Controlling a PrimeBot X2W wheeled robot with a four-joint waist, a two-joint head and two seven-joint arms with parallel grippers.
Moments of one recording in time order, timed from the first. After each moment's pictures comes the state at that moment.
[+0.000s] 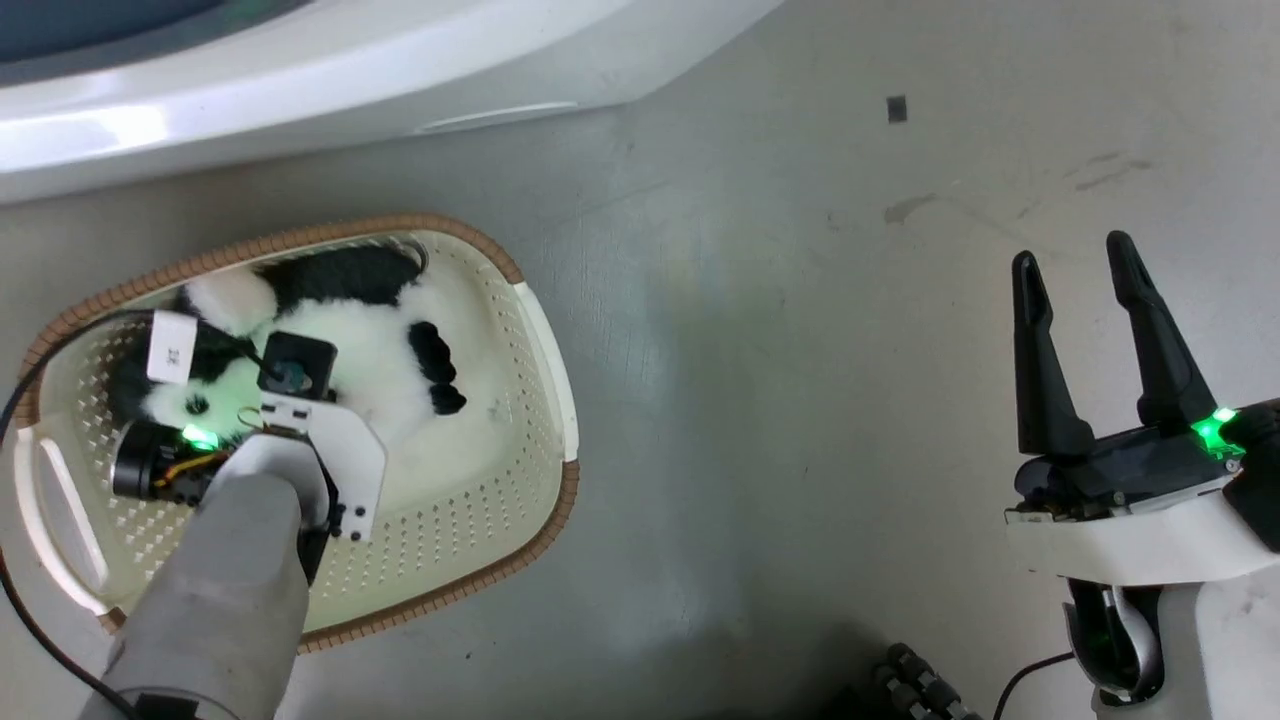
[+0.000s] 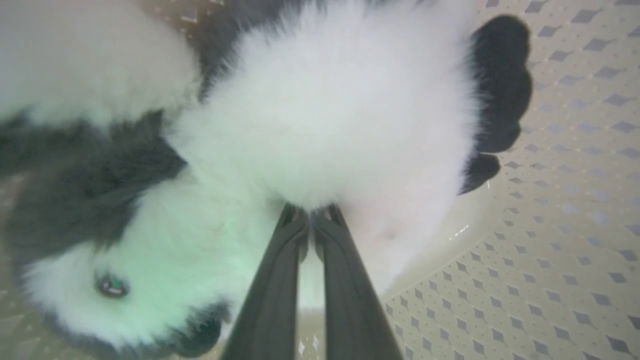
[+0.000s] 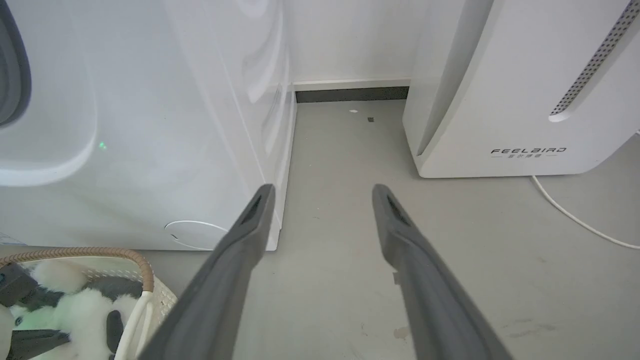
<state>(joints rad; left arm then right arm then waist) -0.85 0.24 -0.37 1.28 -0.17 -0.02 -0.14 -0.24 -0.05 0.01 -0.10 0.19 0.13 -0.26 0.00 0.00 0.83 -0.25</state>
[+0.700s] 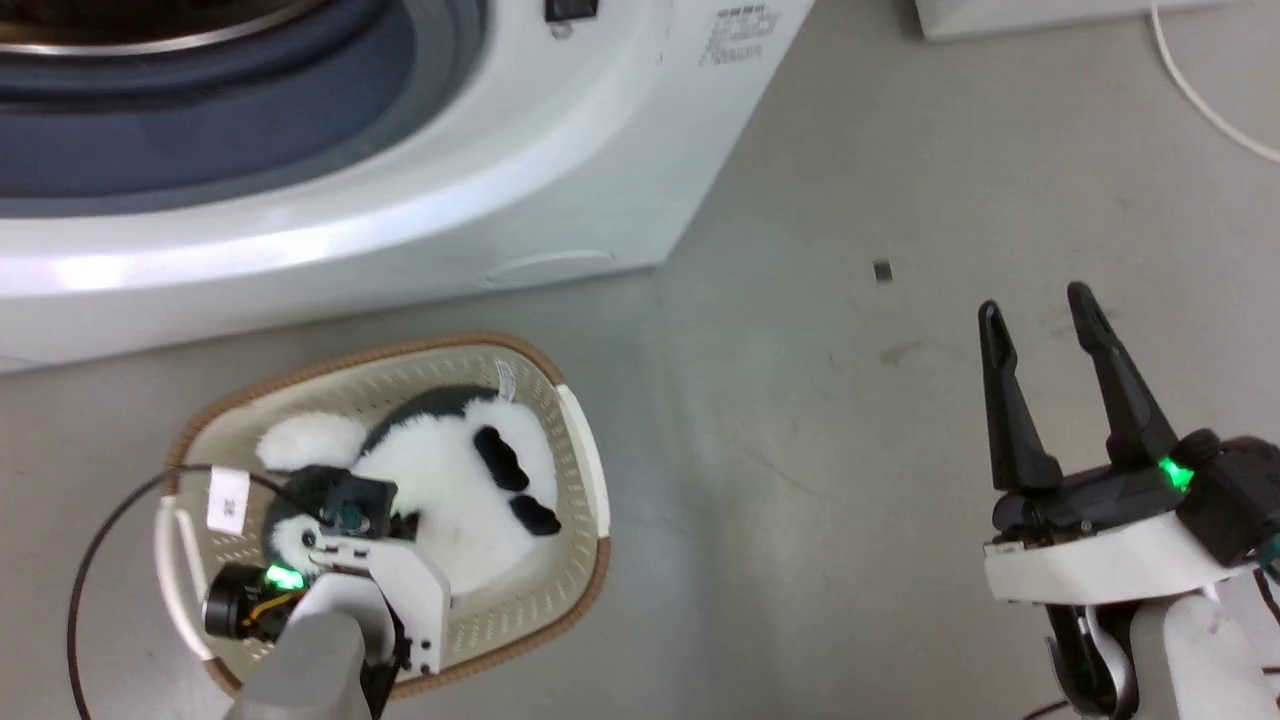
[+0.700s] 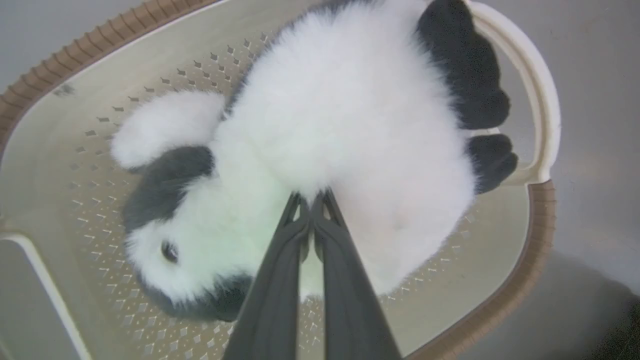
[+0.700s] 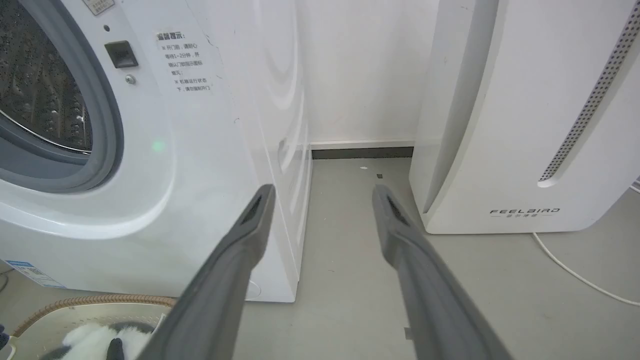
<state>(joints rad) -0.64 0.16 -0.35 1.27 -0.25 -0.06 -0.25 -0.21 -0.05 0.02 -0.03 0.16 0.13 -0.26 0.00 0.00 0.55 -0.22</state>
